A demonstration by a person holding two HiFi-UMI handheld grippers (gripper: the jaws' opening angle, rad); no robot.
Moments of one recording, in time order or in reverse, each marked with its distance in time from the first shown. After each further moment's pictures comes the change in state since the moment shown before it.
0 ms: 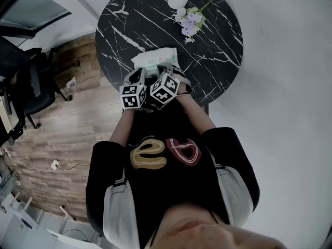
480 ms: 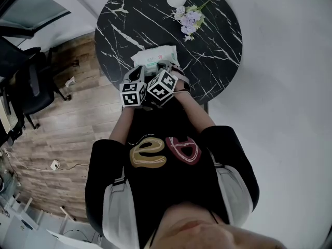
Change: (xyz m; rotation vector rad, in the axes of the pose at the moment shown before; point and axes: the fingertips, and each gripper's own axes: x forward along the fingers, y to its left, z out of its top) left arm 0.000 -0.001 0.001 0.017 0.004 -0.006; right arm 0.002 0.000 0.000 0.017 0.058 -0.021
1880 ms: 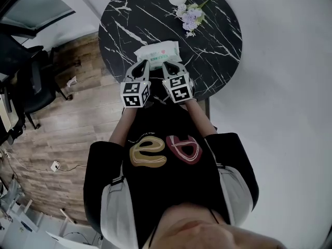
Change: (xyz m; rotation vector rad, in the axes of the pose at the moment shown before) left arm -0.053 -0.035 0.054 0.049 -0.177 -0.072; right arm -0.064 -0.001 0.000 0.492 -0.319 0.042
